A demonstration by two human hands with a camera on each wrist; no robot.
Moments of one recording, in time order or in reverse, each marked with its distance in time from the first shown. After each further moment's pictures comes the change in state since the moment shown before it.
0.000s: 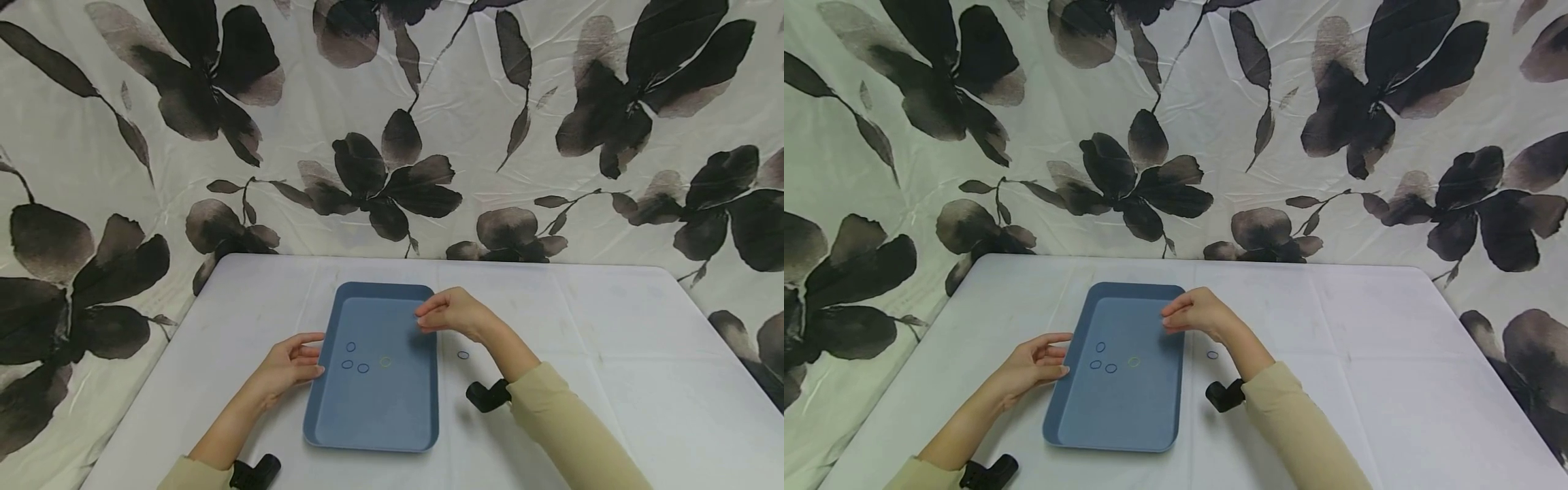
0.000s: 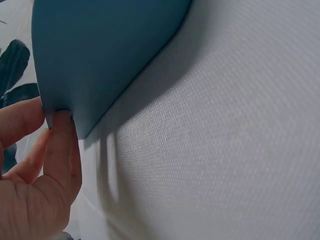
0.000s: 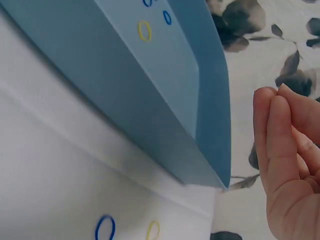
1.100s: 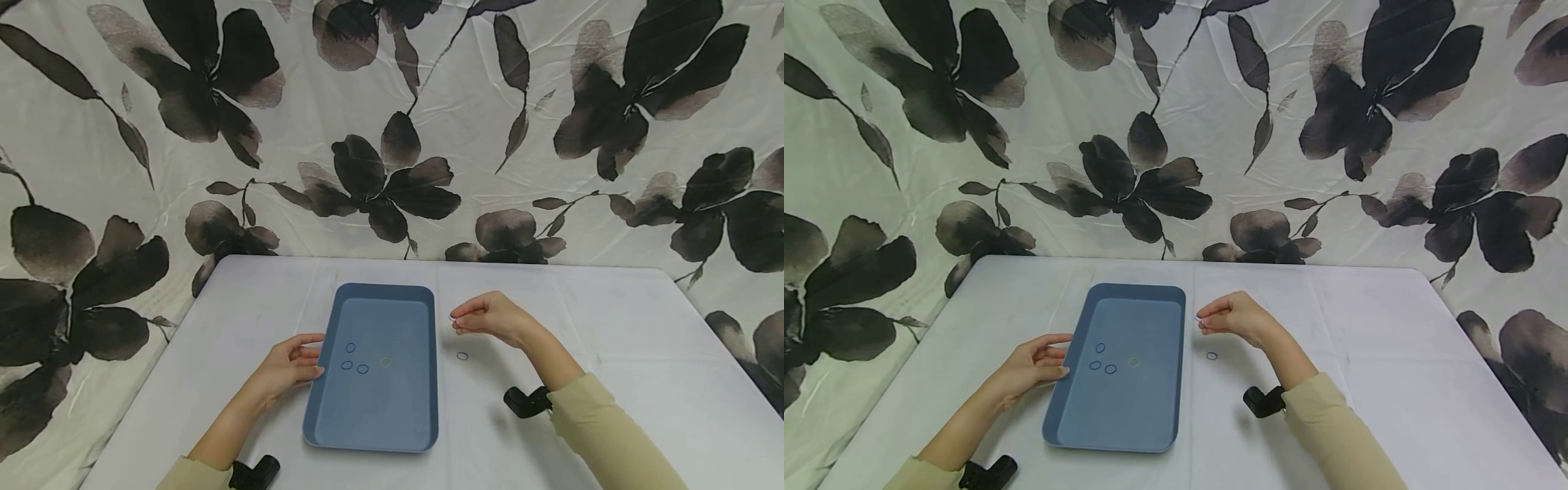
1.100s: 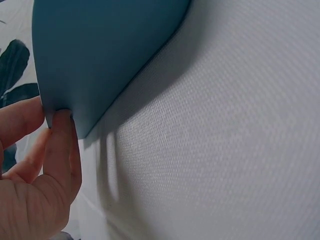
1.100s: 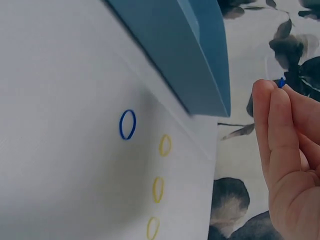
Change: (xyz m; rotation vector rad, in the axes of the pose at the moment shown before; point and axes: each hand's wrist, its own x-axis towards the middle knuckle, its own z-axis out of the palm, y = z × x) left_hand -0.001 0.002 0.001 0.004 -0.001 -0.008; right_hand -0.034 0.015 -0.046 0.082 -0.003 0.000
